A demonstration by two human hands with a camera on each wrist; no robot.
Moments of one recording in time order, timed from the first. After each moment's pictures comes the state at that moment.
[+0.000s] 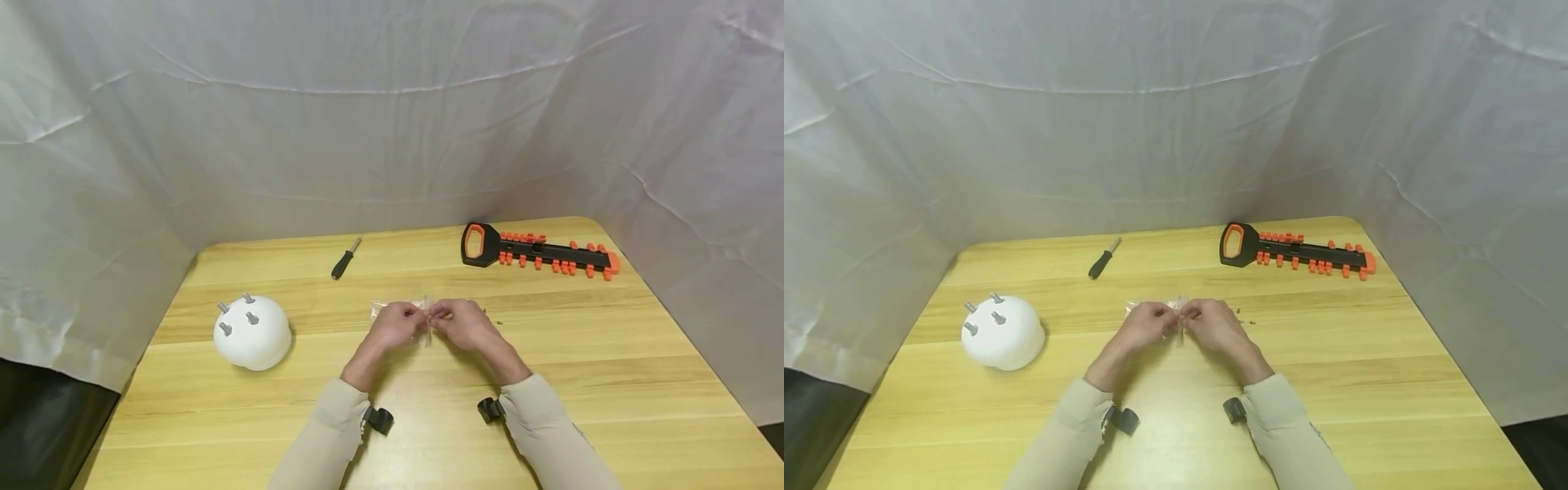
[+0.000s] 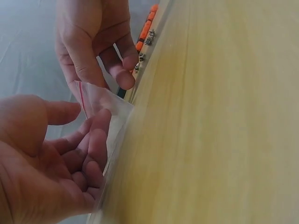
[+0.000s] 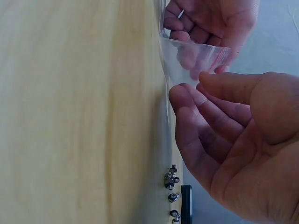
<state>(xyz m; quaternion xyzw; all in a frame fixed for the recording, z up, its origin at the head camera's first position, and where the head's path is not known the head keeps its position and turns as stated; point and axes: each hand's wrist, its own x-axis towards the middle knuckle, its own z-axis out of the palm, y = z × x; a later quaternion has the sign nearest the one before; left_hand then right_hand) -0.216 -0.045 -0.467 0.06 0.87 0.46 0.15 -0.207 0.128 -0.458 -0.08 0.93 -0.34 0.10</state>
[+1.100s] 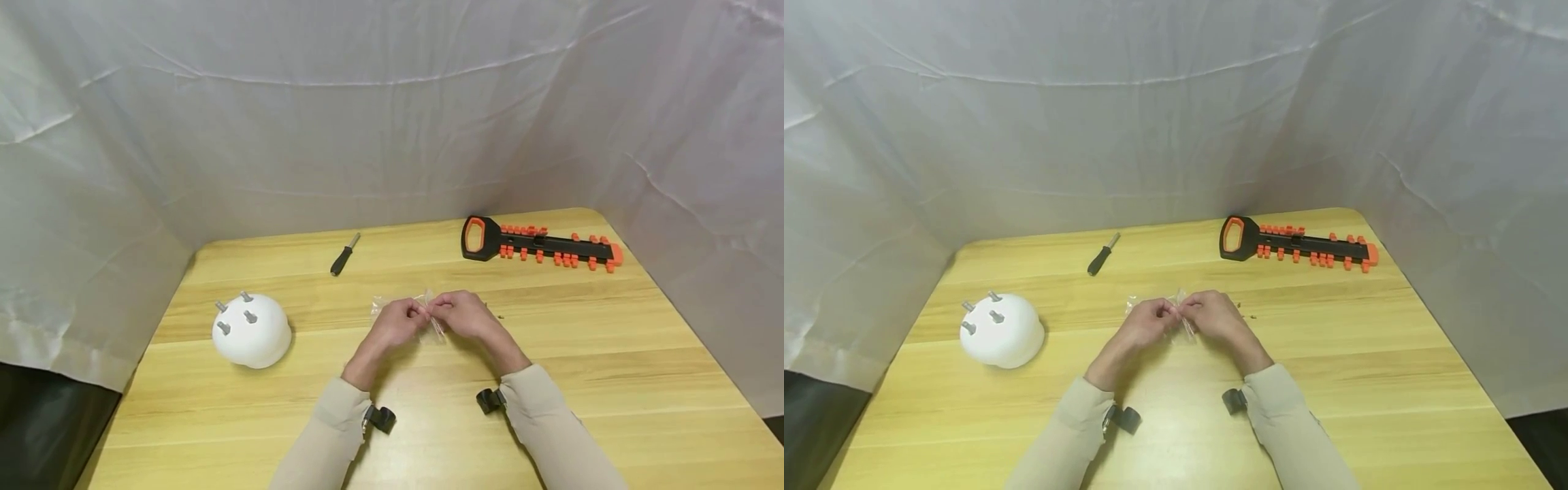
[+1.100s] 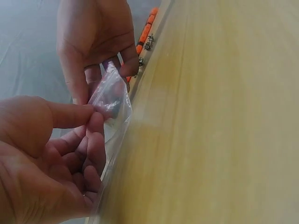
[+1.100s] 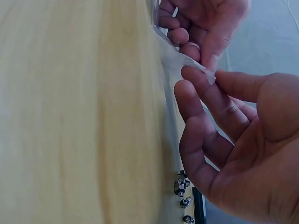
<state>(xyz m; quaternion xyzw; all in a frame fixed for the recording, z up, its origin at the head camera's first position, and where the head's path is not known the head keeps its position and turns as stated) -0.213 -0.042 -0.468 0.08 0.88 0.45 0.14 -0.220 0.131 -0.459 -0.06 0.91 -0.38 0.14</state>
